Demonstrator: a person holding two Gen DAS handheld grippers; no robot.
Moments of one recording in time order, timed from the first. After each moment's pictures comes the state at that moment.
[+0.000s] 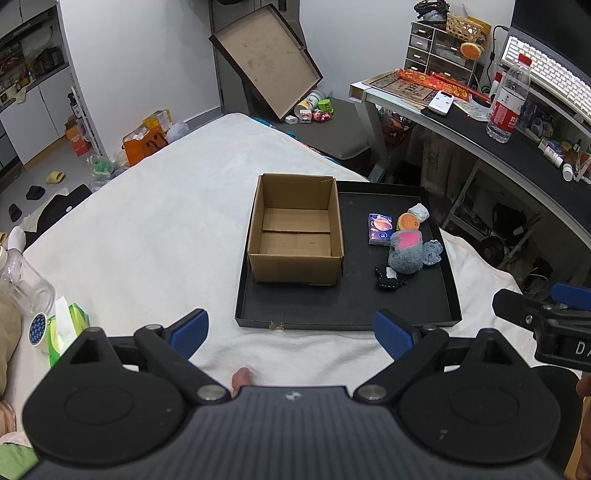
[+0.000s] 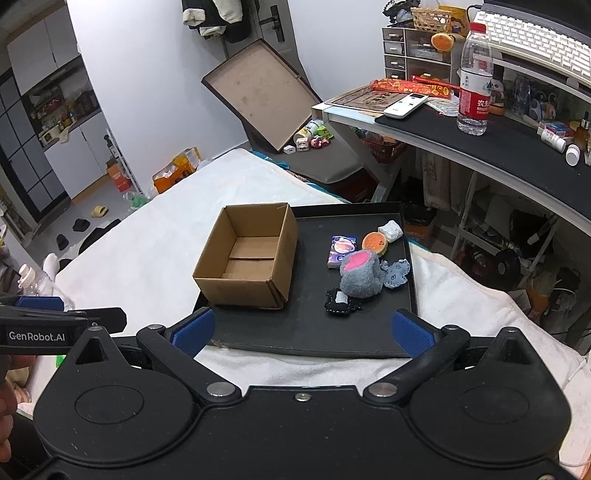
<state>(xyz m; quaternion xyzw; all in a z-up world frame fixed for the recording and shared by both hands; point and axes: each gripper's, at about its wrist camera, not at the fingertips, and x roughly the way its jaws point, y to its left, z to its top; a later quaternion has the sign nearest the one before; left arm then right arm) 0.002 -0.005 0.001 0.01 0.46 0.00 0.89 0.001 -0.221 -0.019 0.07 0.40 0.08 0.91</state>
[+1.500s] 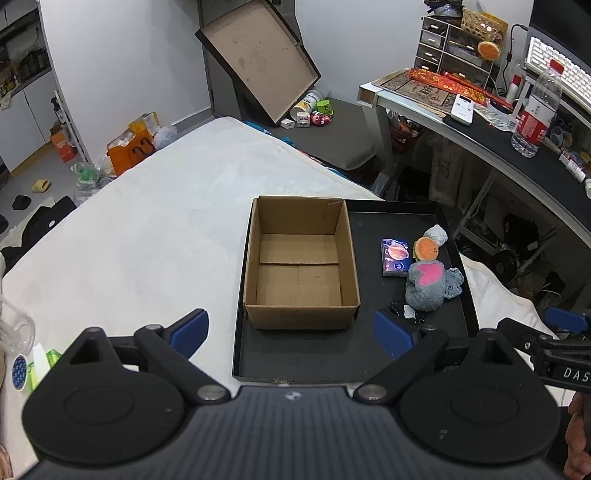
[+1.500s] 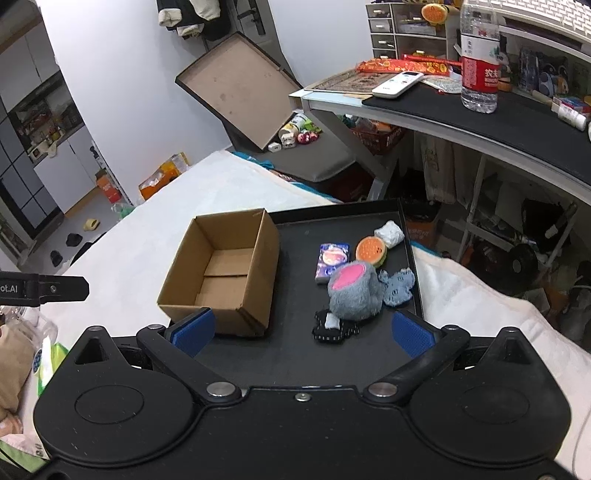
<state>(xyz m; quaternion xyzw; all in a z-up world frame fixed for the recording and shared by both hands) 0.102 0.009 -0.032 0.01 0.46 -0.01 0.89 0.069 -0.240 -0.074 0.10 0.40 0.08 0.91</state>
